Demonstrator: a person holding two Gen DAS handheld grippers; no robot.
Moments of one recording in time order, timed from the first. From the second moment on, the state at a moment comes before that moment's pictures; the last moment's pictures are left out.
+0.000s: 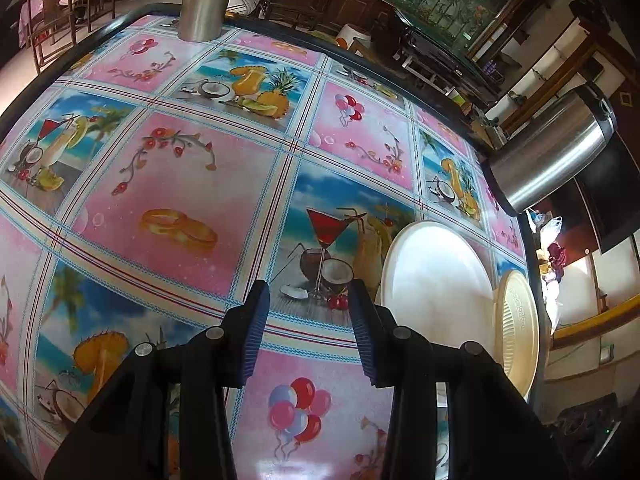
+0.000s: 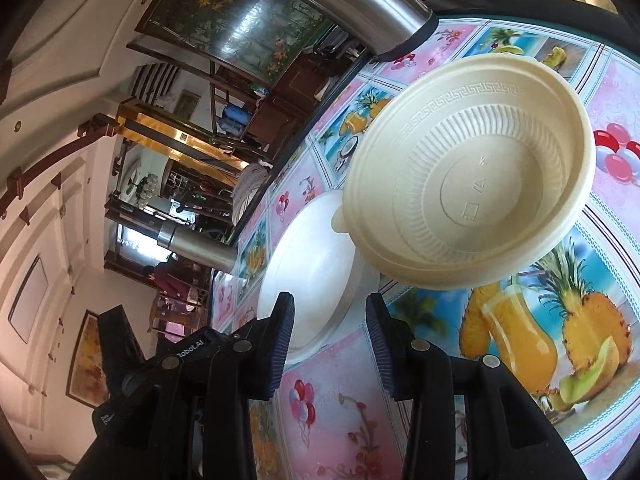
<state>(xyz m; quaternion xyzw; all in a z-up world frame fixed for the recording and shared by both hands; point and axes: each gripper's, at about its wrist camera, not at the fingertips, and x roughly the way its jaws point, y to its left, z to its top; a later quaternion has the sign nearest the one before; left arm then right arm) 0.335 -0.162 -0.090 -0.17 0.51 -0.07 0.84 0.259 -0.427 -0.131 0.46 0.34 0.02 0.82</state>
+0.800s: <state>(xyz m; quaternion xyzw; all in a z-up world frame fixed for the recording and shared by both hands) 0.342 -0.170 -0.066 -0.14 0.52 -0.09 0.84 0.259 -0.436 -0.137 0.50 0.33 0.03 0.80</state>
